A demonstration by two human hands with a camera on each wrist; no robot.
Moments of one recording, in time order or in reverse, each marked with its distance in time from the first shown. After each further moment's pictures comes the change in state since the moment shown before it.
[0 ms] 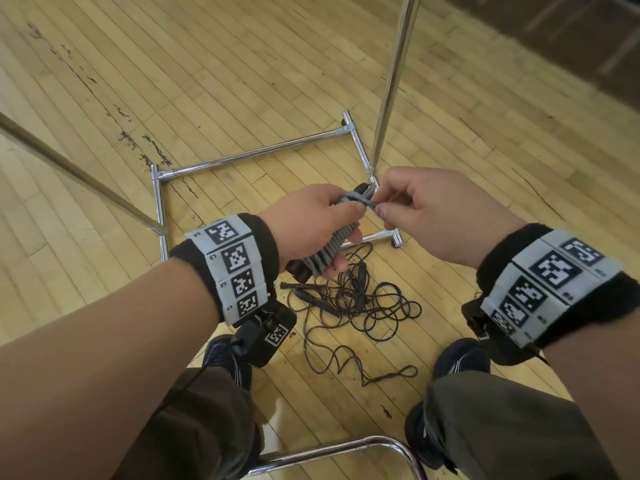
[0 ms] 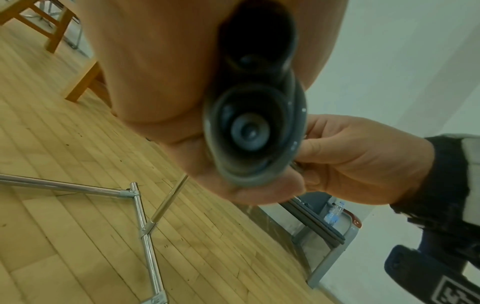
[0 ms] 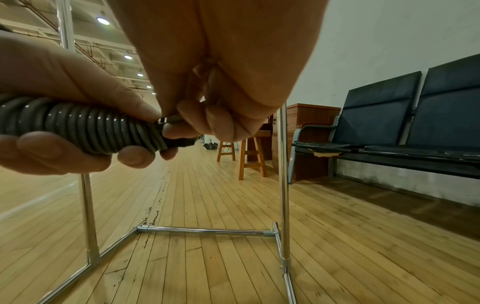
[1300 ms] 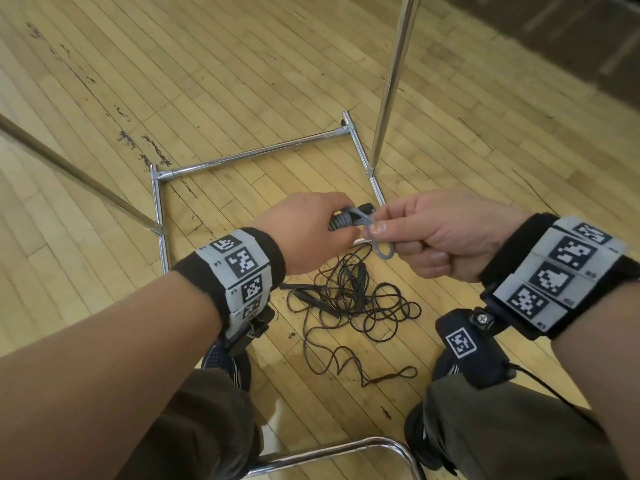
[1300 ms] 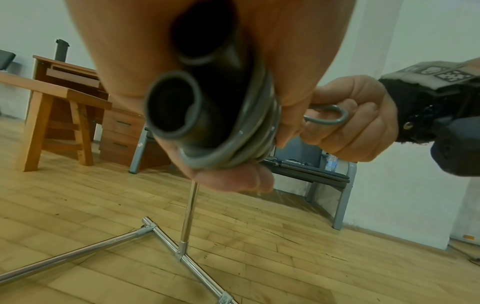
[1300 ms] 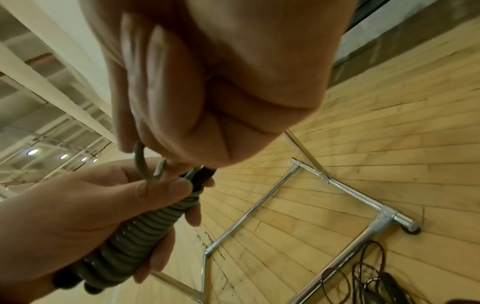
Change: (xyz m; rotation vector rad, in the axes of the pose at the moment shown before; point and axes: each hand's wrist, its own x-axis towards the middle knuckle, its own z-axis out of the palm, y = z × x) left_hand -0.004 0.000 -0.001 0.866 0.165 0.178; right_hand -0.004 0.007 -0.005 0.986 -0.514 0.396
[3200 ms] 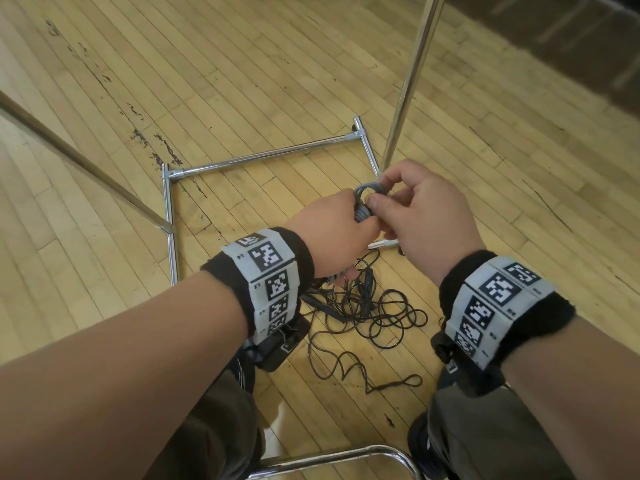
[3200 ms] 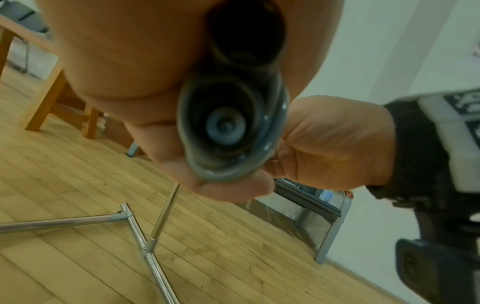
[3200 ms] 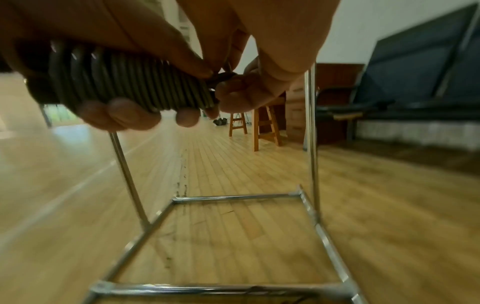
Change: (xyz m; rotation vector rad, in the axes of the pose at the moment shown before) left_hand 0.003 0.013 0.003 -0.415 -0.020 -0.154; right_hand 0.046 0.013 0.030 -0.549 0.767 -0.523
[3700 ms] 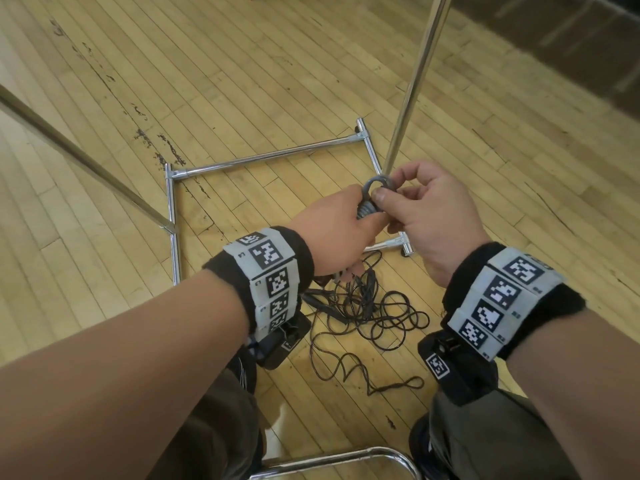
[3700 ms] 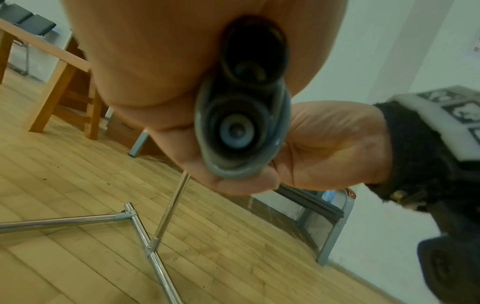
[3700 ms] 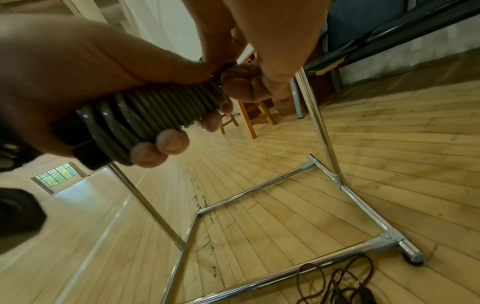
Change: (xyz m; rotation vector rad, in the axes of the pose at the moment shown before) left_hand 0.000 -0.003 -0.005 -0.080 -0.018 0.022; right_hand 0.007 0.002 0.004 0.397 0.002 0.130
